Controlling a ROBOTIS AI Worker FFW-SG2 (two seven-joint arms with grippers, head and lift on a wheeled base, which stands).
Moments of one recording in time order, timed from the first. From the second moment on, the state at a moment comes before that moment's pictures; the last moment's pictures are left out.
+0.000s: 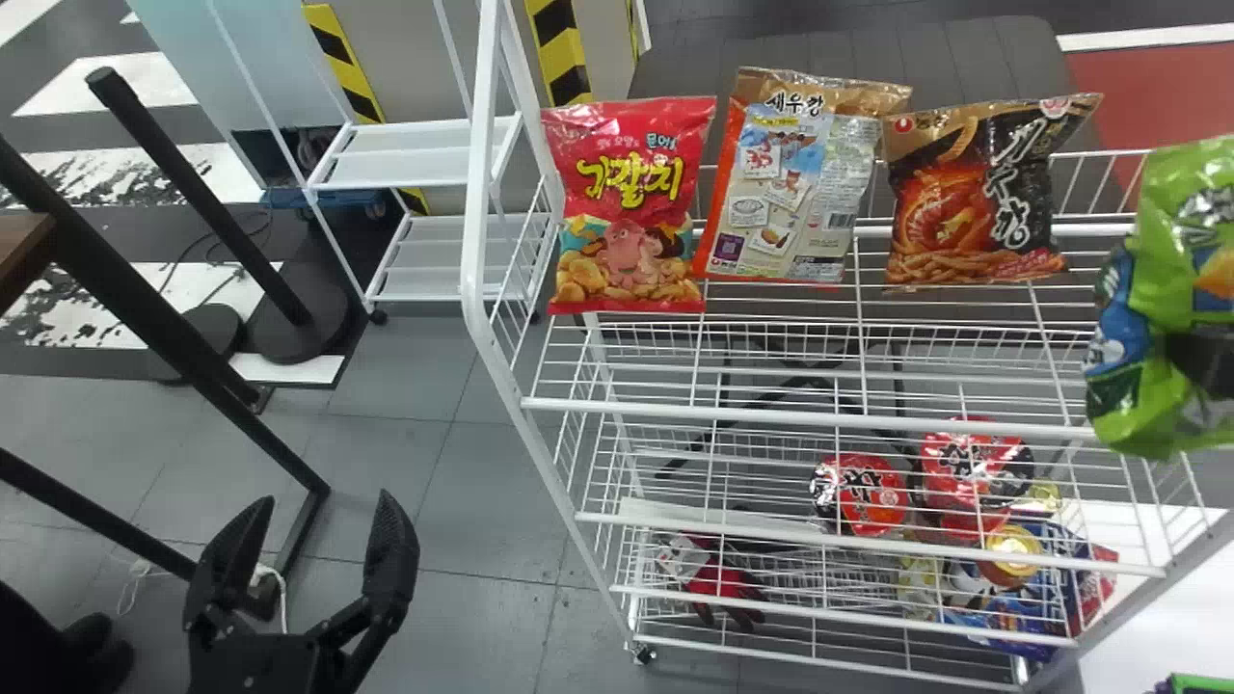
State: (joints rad) left arm 0.92 0.16 0.19 -1.97 0.25 -0.53 0.01; right arm 0.28 0.00 -0.28 -2.56 0.07 1.24 0.71
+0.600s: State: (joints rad) left arm 0.90 0.17 0.19 -1.95 0.24 -0.51 0.01; right arm 0.19 0.00 -0.17 -2.21 0.14 0.81 0.53
